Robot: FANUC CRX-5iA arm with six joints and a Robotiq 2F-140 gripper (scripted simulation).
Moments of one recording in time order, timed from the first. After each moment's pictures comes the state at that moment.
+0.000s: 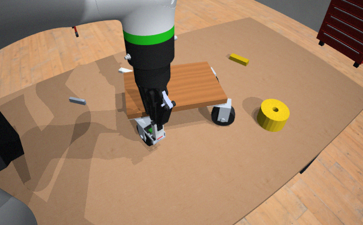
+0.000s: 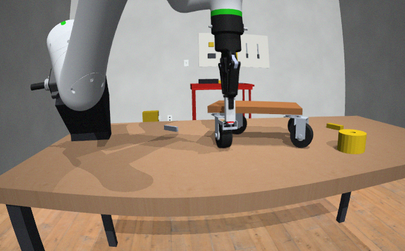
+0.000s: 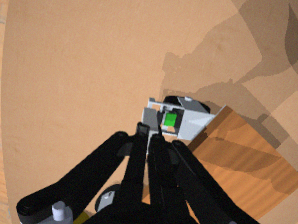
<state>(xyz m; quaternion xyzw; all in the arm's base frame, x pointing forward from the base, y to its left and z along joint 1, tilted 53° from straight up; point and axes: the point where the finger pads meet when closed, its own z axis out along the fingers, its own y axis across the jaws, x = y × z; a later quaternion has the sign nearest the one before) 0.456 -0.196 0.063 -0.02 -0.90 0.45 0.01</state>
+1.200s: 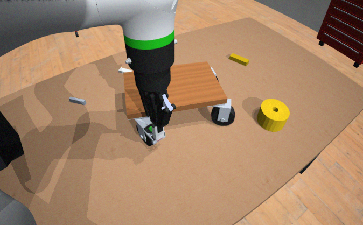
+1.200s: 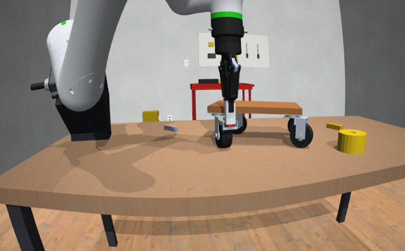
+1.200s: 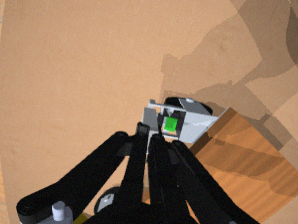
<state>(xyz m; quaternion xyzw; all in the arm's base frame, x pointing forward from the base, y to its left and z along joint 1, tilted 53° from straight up) 0.456 -0.203 0.058 -0.02 -0.90 0.45 0.01</state>
